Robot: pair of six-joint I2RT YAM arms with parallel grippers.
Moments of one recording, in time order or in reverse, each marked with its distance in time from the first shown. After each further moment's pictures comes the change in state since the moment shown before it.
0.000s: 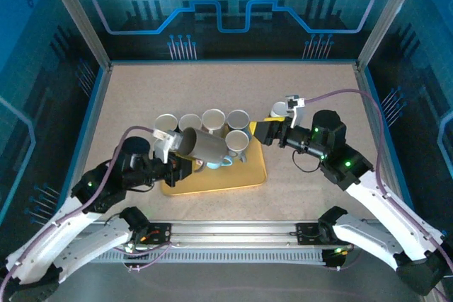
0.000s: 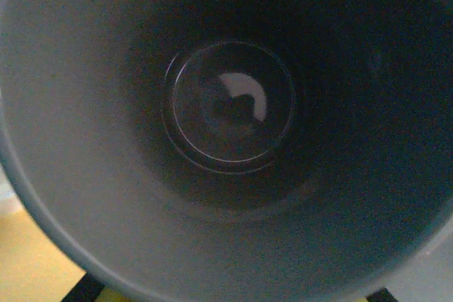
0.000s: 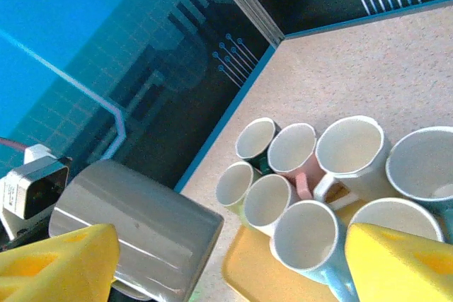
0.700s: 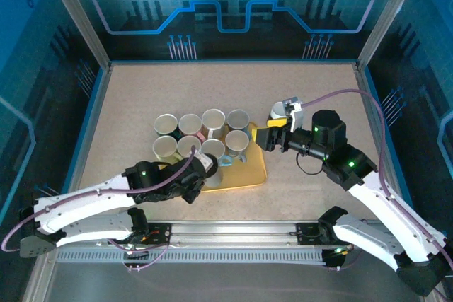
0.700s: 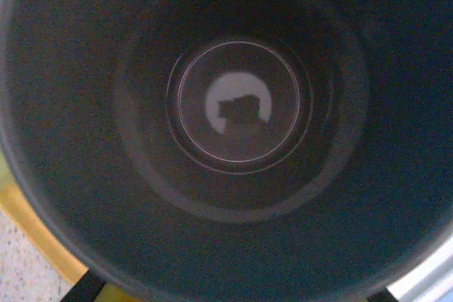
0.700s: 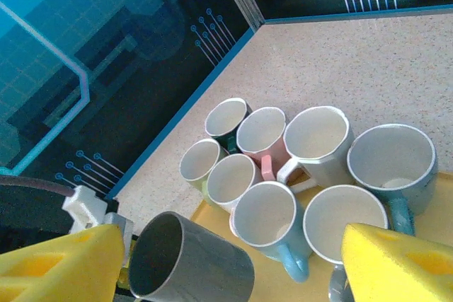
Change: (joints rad) left arm -0.369 0.324 -0.043 -0.175 -0.470 -0.020; right arm 0.002 -0.005 0.024 -0.117 0.012 -0.165
